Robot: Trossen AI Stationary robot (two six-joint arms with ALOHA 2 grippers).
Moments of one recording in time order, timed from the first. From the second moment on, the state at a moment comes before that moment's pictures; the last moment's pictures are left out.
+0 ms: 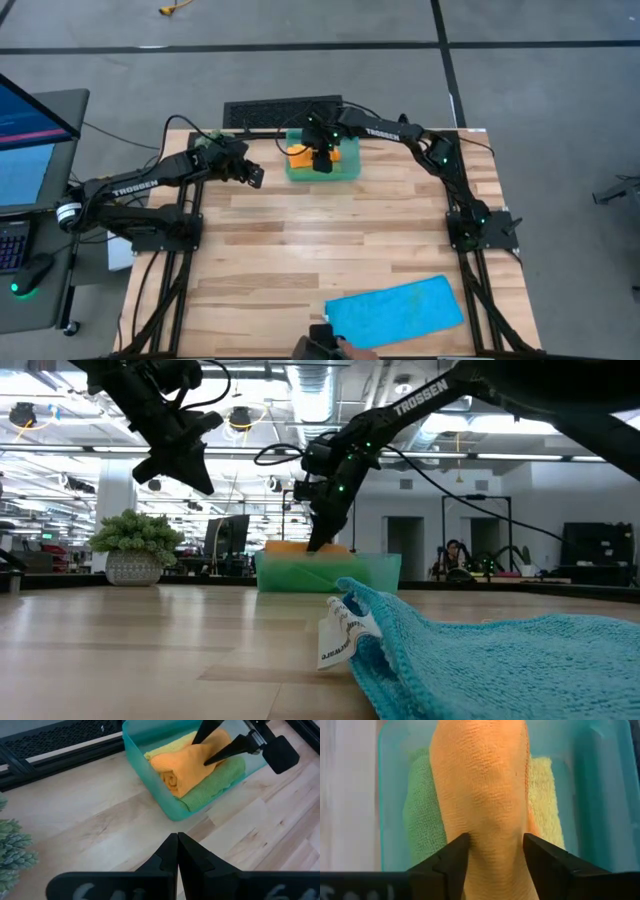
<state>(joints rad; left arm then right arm) 0.49 1.00 0.74 -0.50 -0.14 -0.52 -0.50 2.31 2.00 -0.81 -0.19 -0.51</state>
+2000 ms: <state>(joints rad) 0.49 1.00 0.74 -0.51 -0.14 -0.52 -0.51 2.46 2.22 -0.75 -0.24 0.05</state>
